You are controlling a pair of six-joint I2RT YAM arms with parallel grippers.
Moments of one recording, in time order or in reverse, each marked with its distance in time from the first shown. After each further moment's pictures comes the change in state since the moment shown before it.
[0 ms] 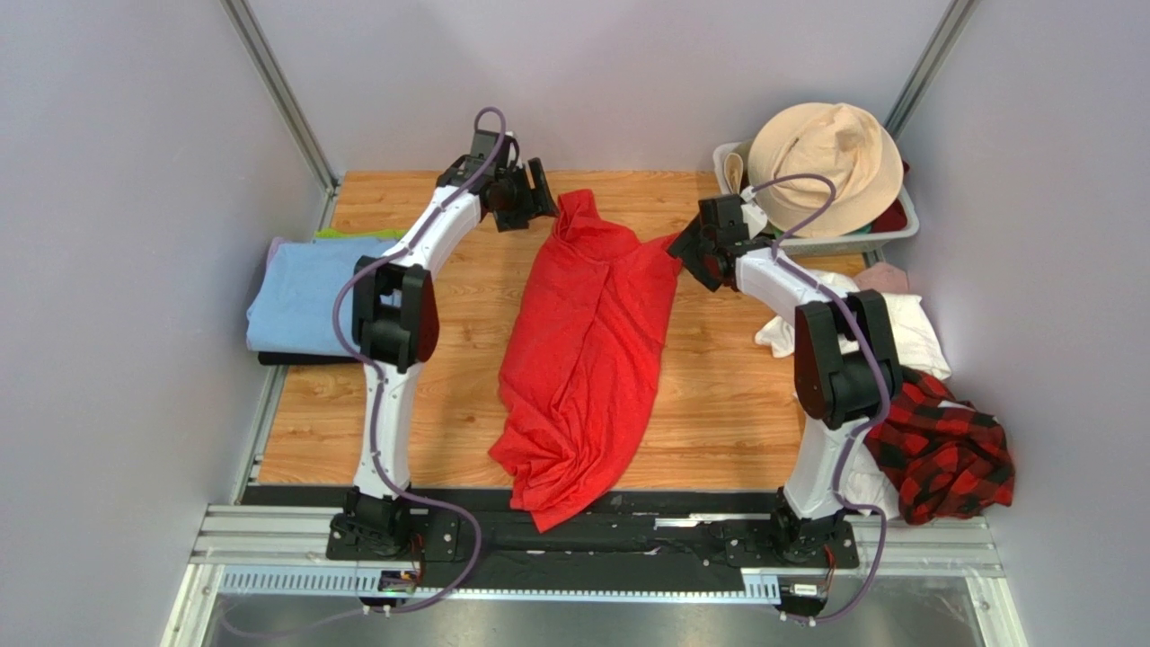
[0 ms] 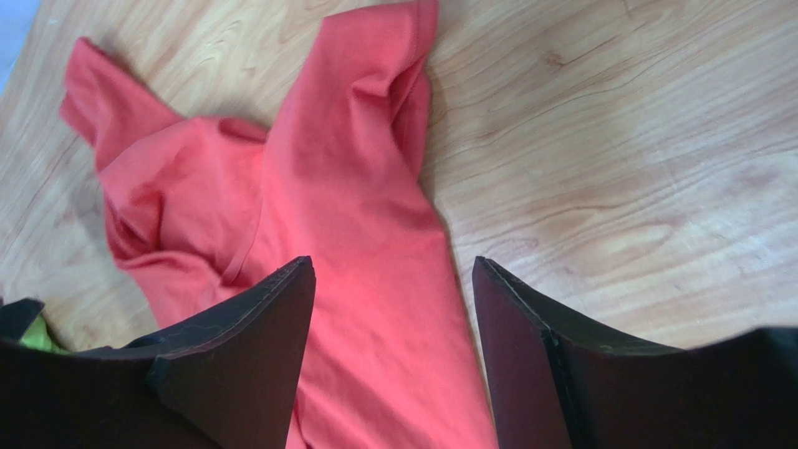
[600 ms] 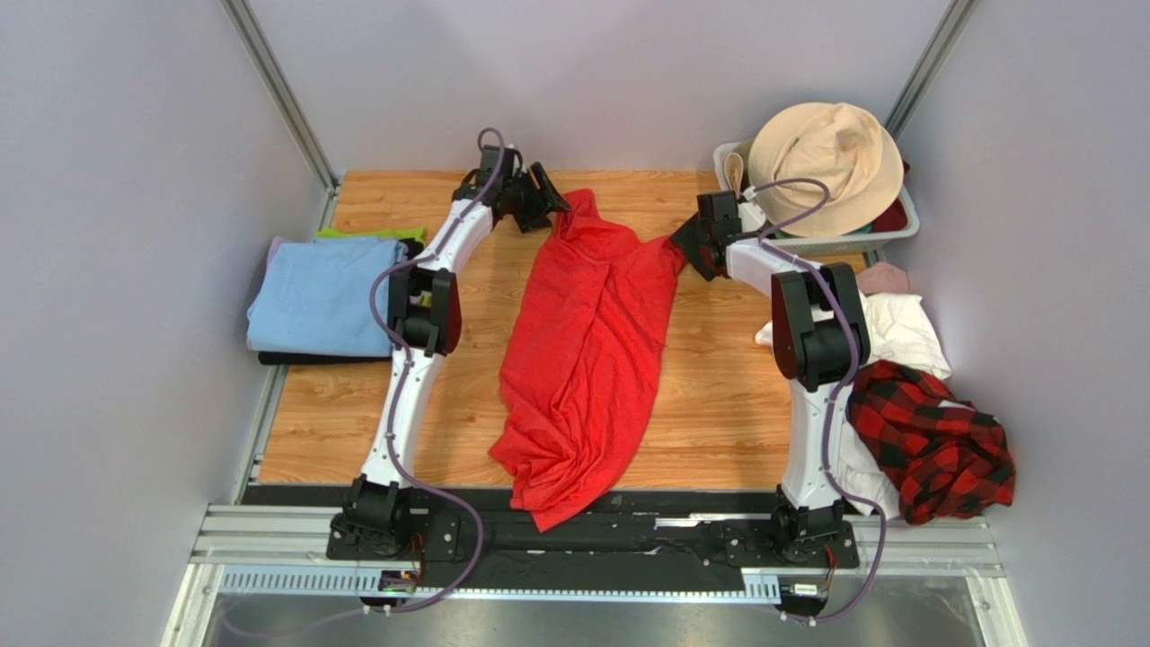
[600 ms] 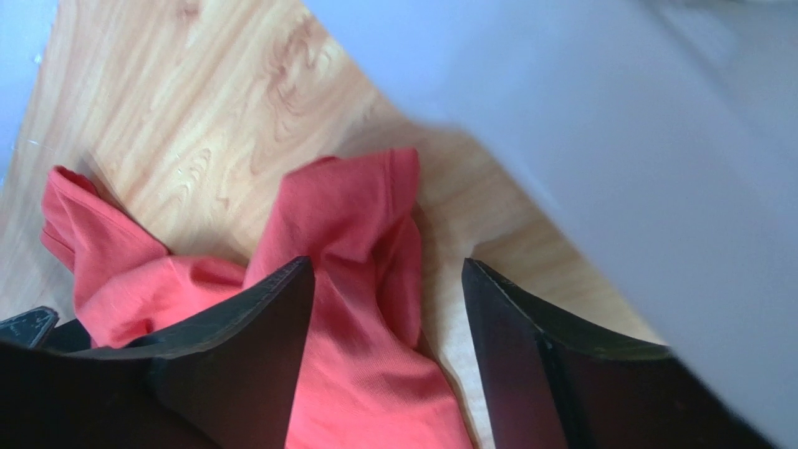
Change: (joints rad) left arm 0.035 0.436 0.426 0.079 0.162 -0.187; right arm -0.048 0.251 0.154 0.102 0.030 0.068
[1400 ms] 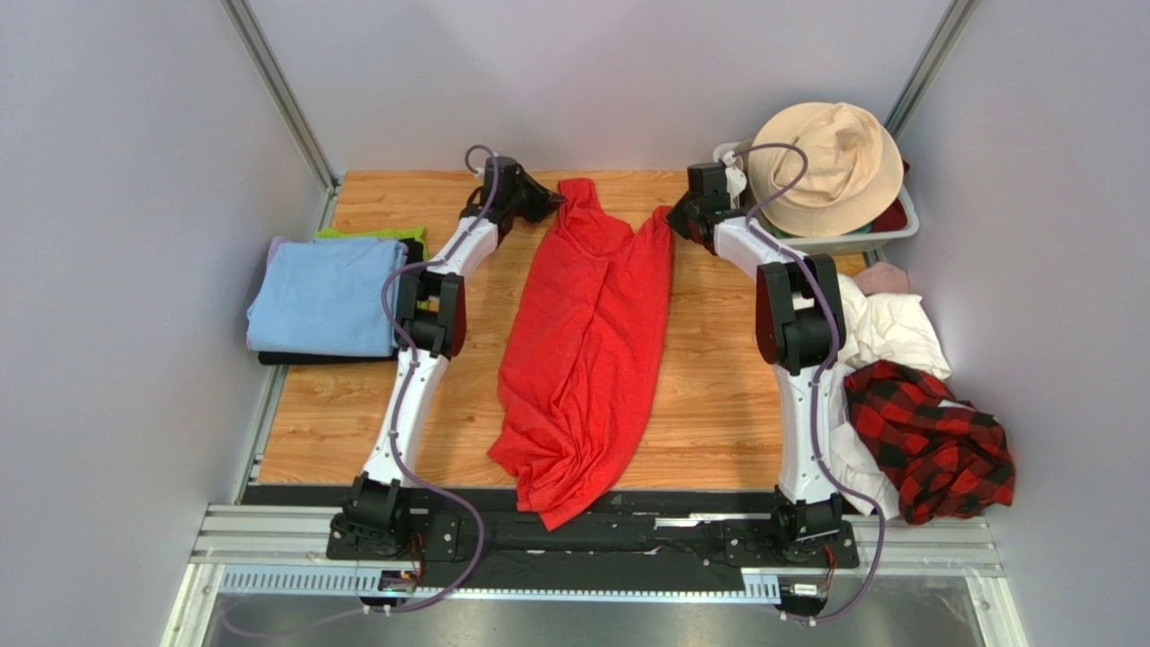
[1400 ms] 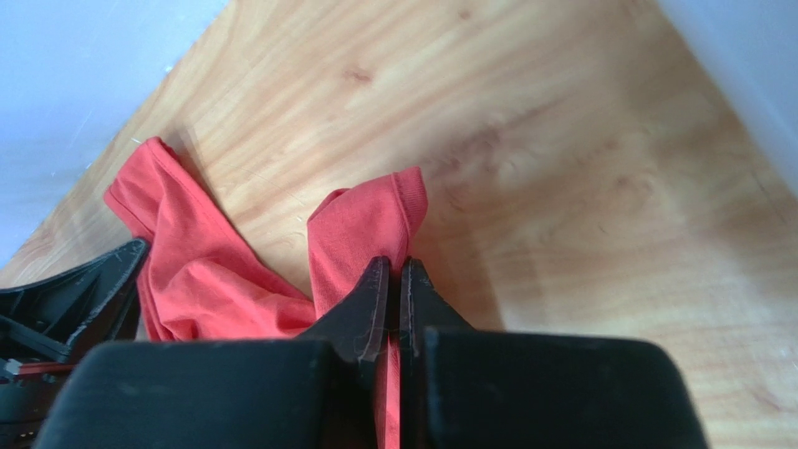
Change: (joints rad) left arm 0.004 0.129 0.011 0.370 -0.089 -0.412; right arm 0.011 0.174 0.292 0.016 -0.073 -0.130
